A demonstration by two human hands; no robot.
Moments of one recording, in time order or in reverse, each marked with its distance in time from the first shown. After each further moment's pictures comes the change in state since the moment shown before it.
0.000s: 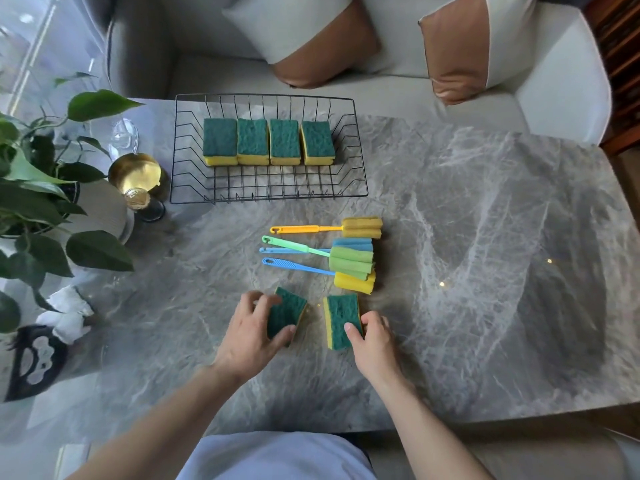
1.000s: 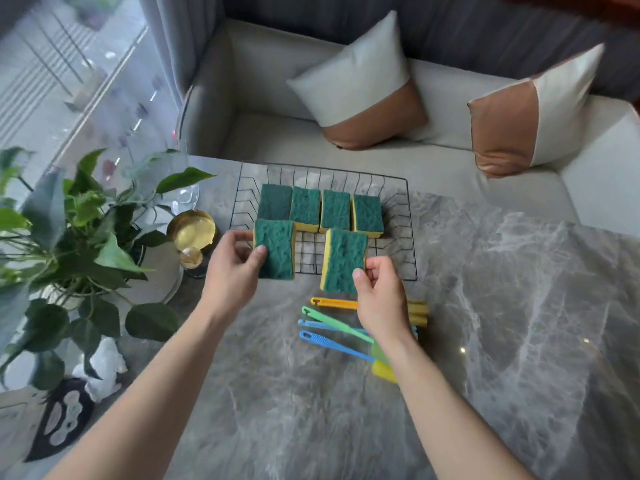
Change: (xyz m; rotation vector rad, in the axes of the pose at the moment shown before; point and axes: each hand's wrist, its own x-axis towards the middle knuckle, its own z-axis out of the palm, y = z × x) left_hand 0.140 0.022 -0.184 -0.649 0.444 -0.291; right_hand 0.102 -0.226 -0.052 0.372 0.108 -0.314
